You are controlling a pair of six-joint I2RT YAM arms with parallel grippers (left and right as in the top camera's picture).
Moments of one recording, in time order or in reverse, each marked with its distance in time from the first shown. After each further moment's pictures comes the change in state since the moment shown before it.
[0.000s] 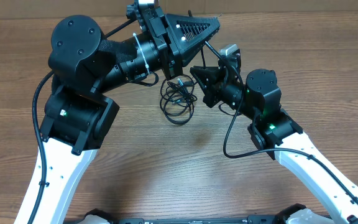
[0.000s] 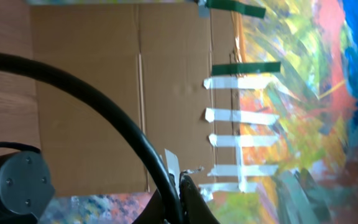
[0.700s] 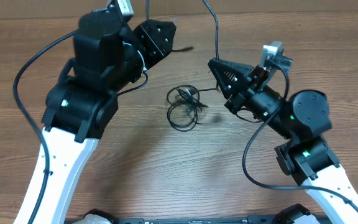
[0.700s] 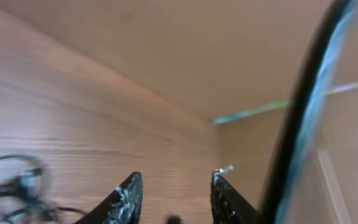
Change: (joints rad) left arm 0.042 0.051 0.001 -0.489 -0.558 0.713; right arm -0.028 -0.311 0.004 0.076 -0.044 0.321
